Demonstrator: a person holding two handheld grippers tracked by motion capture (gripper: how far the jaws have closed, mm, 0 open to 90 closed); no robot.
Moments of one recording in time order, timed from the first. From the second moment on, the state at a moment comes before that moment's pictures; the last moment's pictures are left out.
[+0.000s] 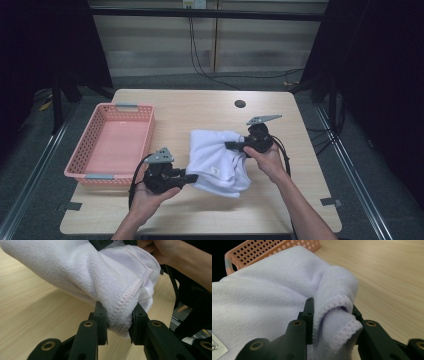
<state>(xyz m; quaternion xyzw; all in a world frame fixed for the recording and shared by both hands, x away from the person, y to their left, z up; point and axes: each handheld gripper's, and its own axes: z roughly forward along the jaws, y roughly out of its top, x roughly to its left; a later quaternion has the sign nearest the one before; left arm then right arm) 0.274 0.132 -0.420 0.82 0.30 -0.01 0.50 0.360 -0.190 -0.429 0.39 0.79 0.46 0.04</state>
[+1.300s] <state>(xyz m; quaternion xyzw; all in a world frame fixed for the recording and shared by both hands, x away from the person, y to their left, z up) 0.290 0.228 -0.382 0.78 0.36 0.03 0.51 0.409 -0.092 -0.378 0.34 0.81 0.48 0.01</state>
